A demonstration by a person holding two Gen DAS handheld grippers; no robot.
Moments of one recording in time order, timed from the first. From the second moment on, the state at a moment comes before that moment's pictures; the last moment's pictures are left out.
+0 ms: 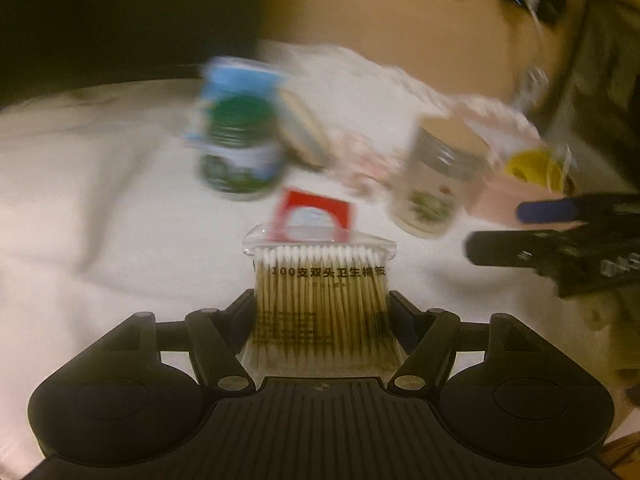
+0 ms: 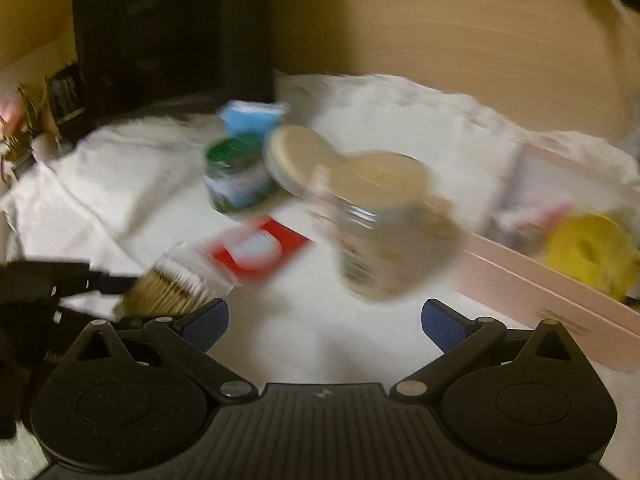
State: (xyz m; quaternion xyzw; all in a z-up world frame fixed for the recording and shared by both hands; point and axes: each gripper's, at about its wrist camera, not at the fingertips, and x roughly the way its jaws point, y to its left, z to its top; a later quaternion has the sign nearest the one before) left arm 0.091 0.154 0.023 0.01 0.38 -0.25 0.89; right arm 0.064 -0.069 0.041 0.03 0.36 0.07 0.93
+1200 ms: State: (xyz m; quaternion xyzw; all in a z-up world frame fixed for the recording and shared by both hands) left arm 0.175 0.204 0.120 -0.02 0.25 -0.20 0.95; right arm 0.084 0.000 0.116 -0.02 0.19 -0.02 0.98
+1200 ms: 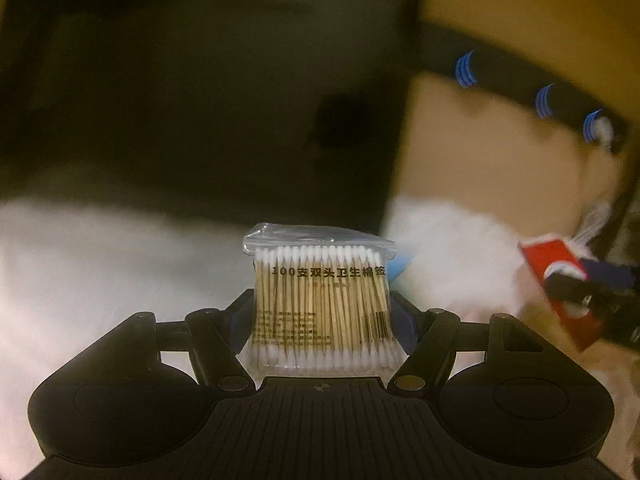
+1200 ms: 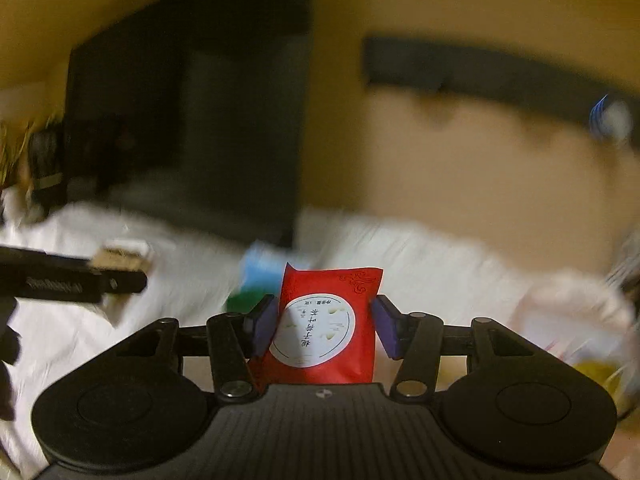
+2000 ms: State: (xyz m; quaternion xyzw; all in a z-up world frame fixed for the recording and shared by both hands) left arm 0.199 -0.157 0.041 0.07 0.39 -0.44 0.81; right arm 0.107 -0.317 0.128 0.22 0.29 -0.19 0.91
